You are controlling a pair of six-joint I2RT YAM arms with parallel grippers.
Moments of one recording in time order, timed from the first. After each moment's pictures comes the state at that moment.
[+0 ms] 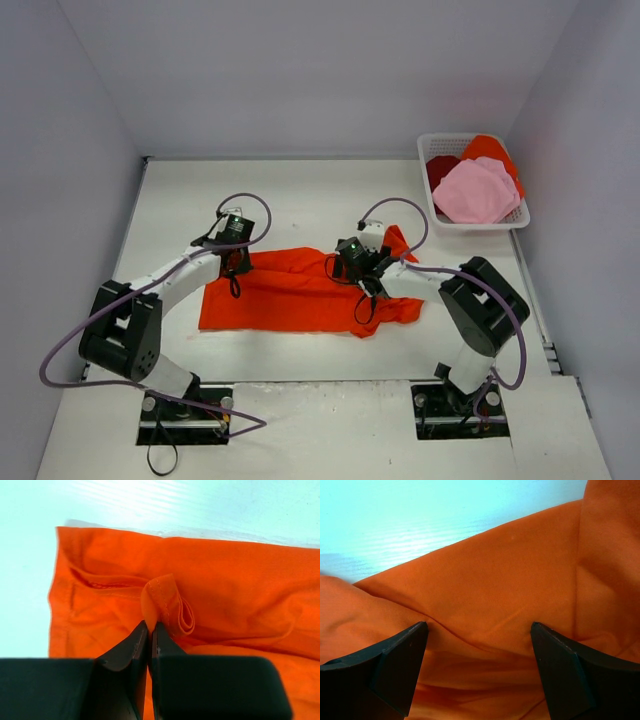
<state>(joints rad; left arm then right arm) -0.38 1.52 0.93 -0.44 -0.29 -0.51 0.71 1.71 0.82 -0.02 0.50 0.72</state>
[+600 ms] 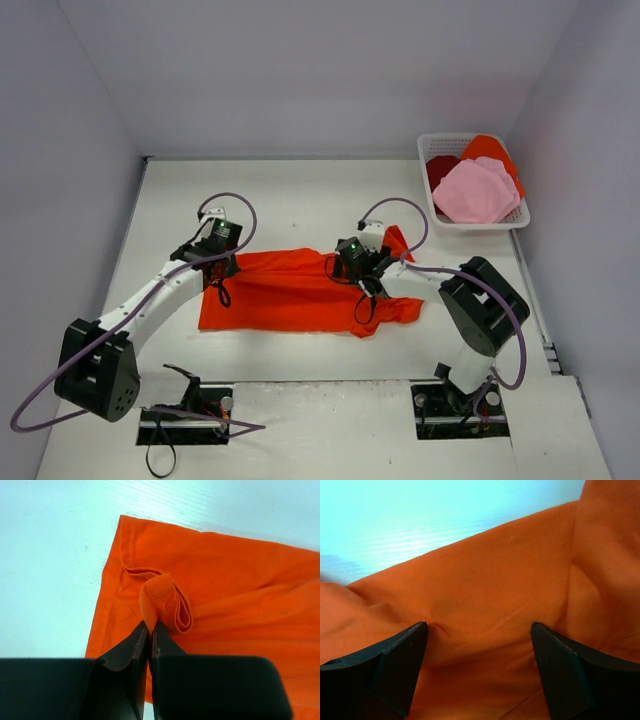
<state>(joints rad) -0.38 1.31 0.89 -0.58 -0.41 -0.54 0.71 1.71 0.82 -0.02 0.50 0.72</state>
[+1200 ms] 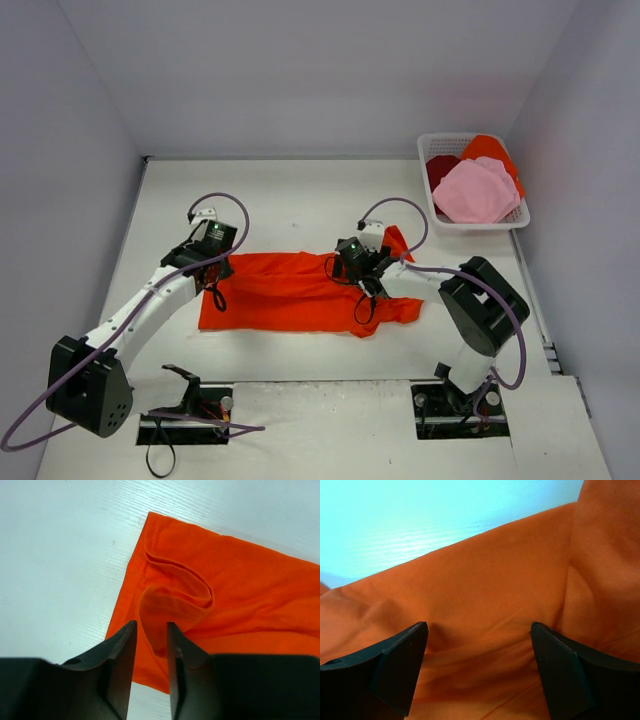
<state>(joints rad) -0.39 1.21 0.90 -0.67 -0.47 -0.57 0.72 1.71 0.82 -0.02 0.50 0.72</state>
